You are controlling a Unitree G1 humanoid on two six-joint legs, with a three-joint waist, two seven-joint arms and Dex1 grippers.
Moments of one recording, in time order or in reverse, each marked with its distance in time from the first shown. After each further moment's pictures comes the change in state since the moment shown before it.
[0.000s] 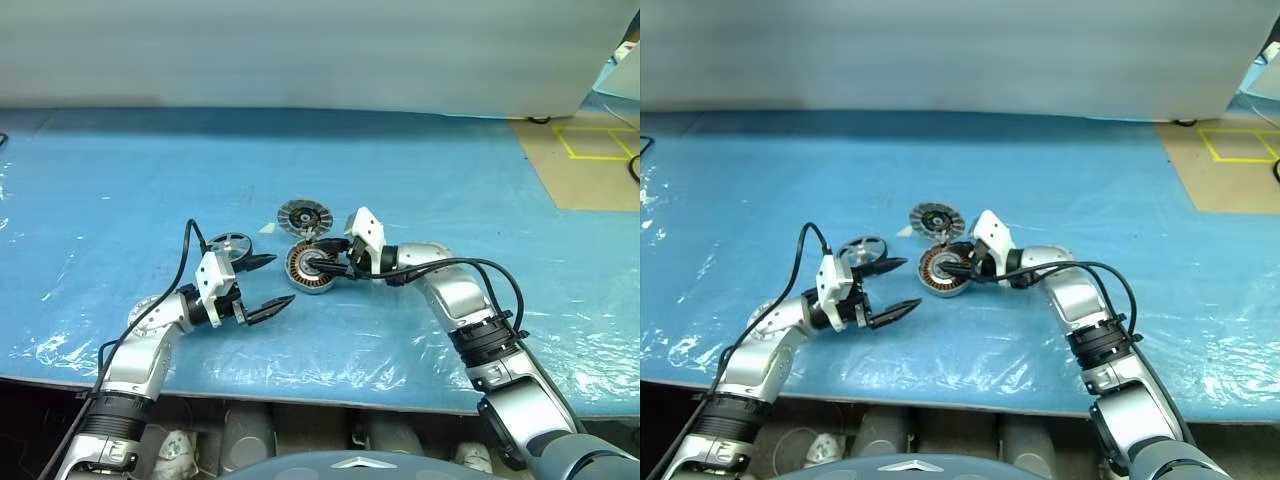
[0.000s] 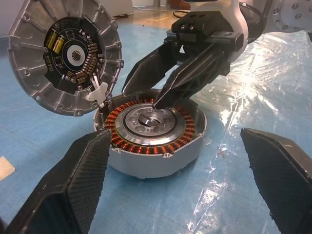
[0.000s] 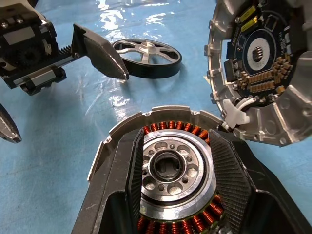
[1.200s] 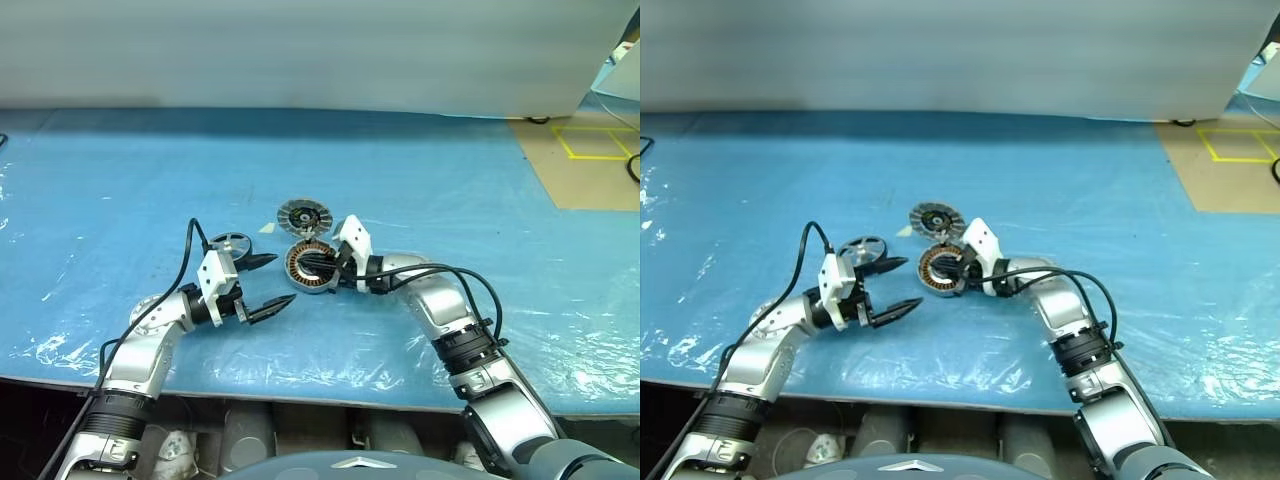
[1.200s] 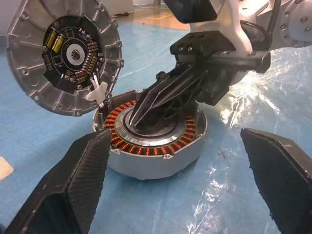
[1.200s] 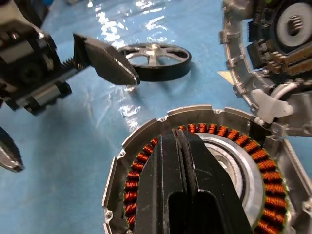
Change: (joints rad) left arm -0.005 0.000 -0.008 -0.004 0.004 0.014 0.013; right arm 0.038 0.083 -0.022 0.028 0.048 0.049 -0.042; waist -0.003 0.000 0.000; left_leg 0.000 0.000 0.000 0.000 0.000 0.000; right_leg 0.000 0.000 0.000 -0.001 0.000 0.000
